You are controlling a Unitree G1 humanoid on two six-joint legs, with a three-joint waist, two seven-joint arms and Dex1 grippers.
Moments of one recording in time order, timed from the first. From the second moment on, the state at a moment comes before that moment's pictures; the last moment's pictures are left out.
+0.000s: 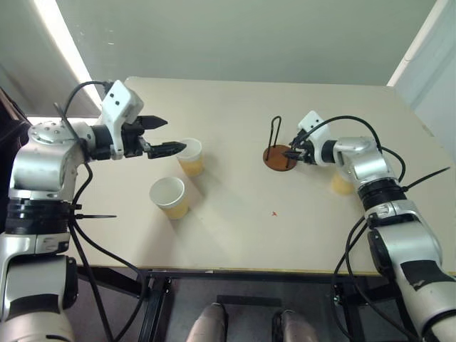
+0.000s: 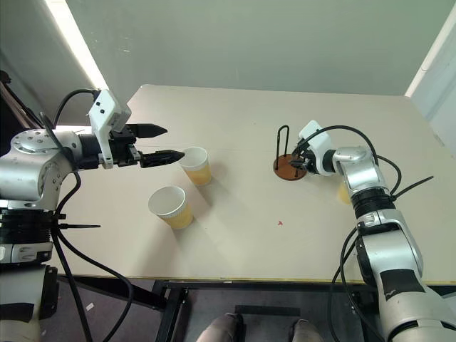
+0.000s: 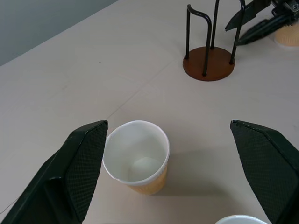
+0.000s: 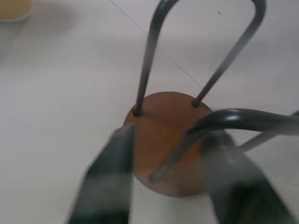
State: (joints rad) left arm -0.83 0.88 0.04 0.20 -0.34 0.60 -1.09; right arm -1.08 -0.47 0.15 0.80 -0.04 0.30 0.87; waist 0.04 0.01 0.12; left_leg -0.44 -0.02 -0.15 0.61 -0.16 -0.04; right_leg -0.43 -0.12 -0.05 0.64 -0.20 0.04
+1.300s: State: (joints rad) left arm -0.86 0.98 -0.06 -0.04 -0.43 0.72 -1.37; right arm -0.72 -0.74 0.20 -0.06 0.19 0.77 1.25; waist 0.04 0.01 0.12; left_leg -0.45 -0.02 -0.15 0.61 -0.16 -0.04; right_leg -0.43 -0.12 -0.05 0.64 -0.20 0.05
